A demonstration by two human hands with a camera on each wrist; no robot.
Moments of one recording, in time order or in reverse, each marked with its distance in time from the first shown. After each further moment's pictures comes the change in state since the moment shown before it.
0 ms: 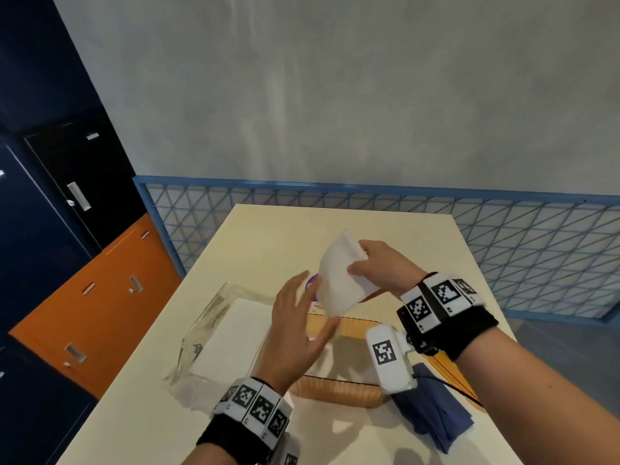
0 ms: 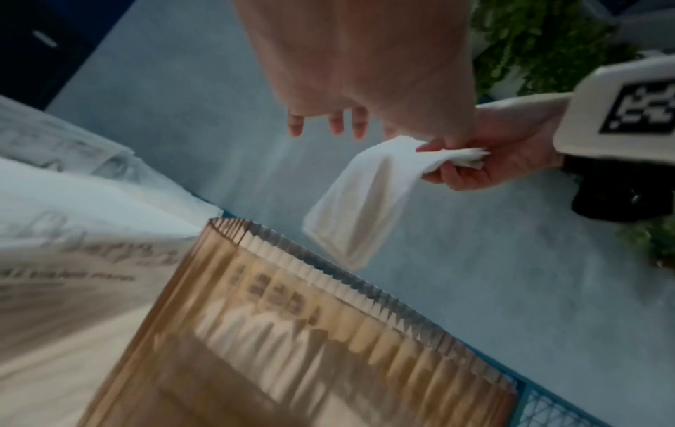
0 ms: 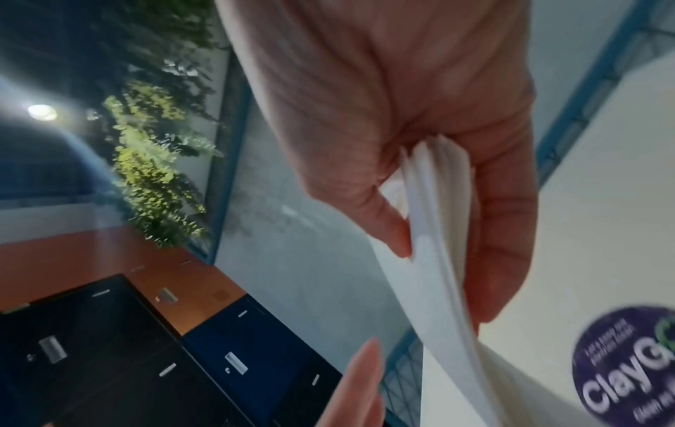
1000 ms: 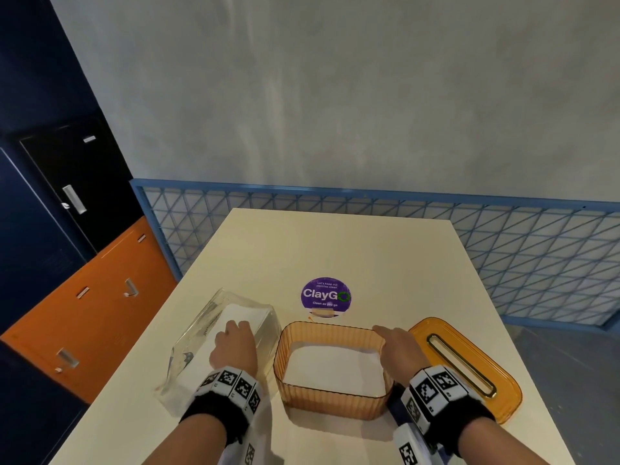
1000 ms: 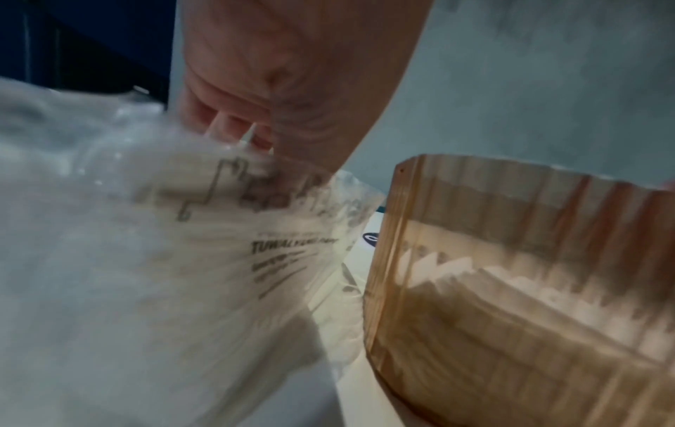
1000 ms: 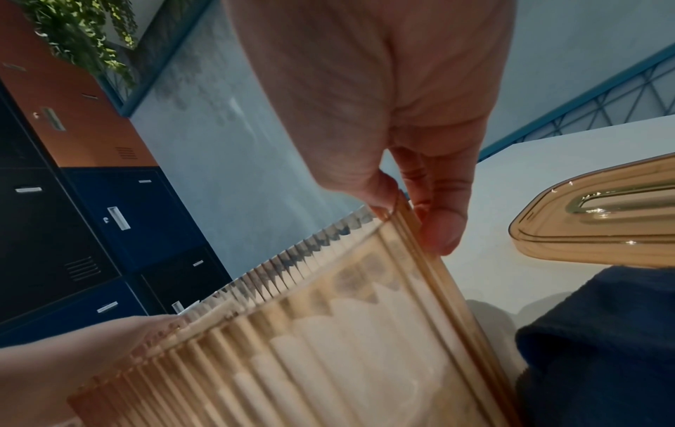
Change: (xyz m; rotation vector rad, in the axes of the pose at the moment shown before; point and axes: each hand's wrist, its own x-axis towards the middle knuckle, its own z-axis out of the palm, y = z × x) left_hand -0.001 -0.085 -0.001 0.797 -0.394 -0.700; right_hand -0.004 0.139 0.054 -0.510 0.014 0.175
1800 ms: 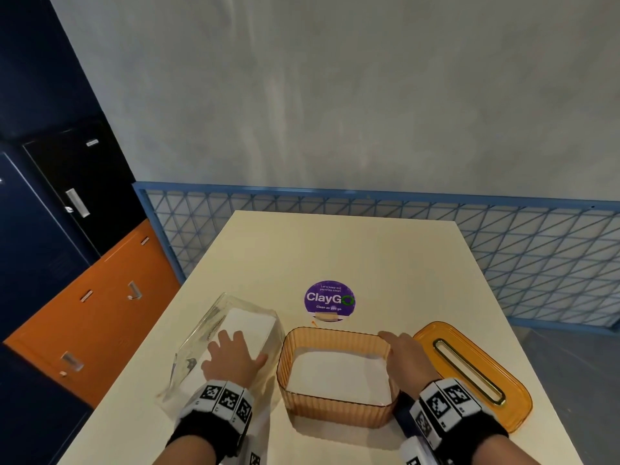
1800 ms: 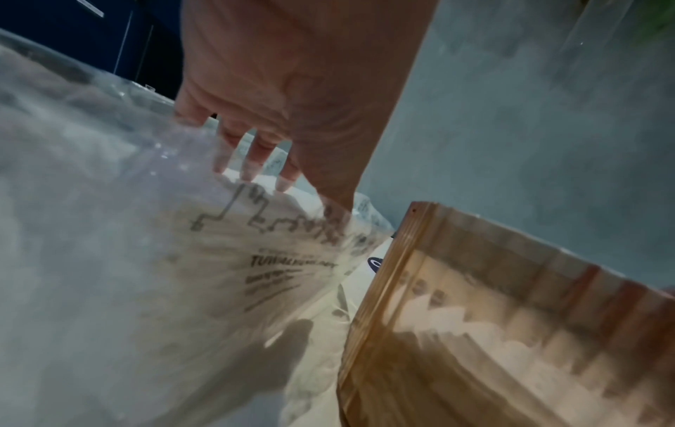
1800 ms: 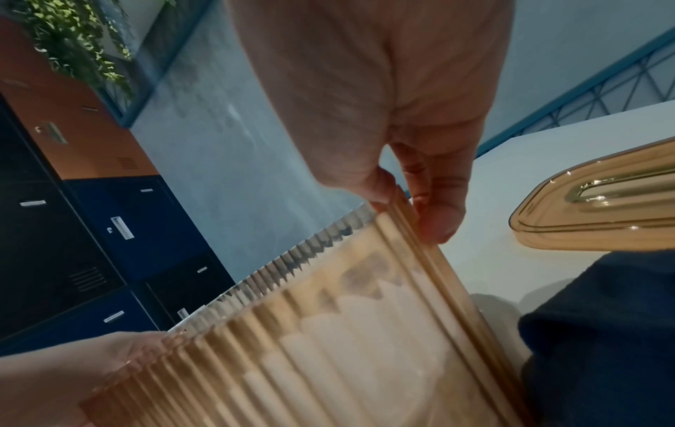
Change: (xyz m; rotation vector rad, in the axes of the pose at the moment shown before) left_hand 0.003 -0.014 0.006 -0.110 -0.025 -0.061; right_hand -0.004 0.002 0.003 0.047 0.046 -0.005
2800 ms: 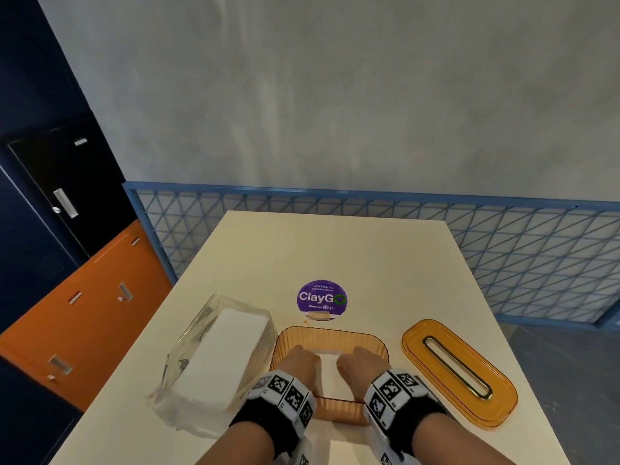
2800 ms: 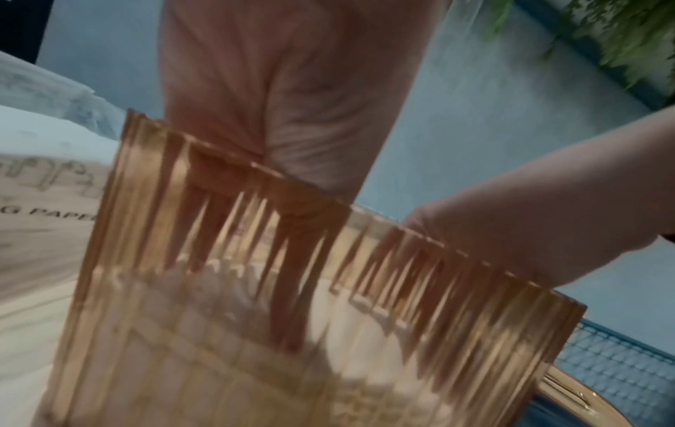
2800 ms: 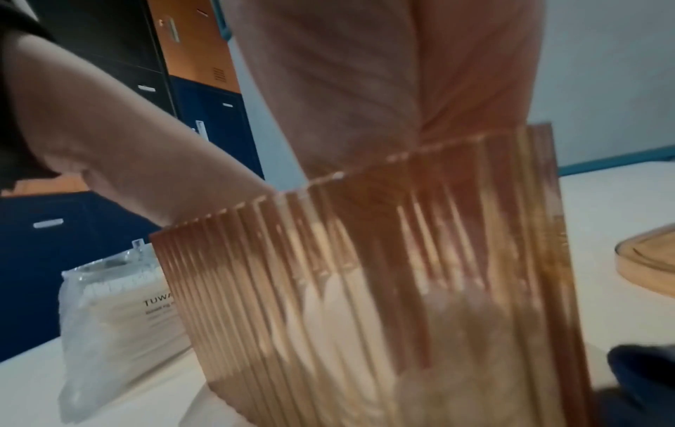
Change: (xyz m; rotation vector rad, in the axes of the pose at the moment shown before) left_hand -0.048 0.091 -0.014 0.164 -0.418 0.541; right_hand -0.007 -0.044 0.008 -0.463 -0.370 -0.176
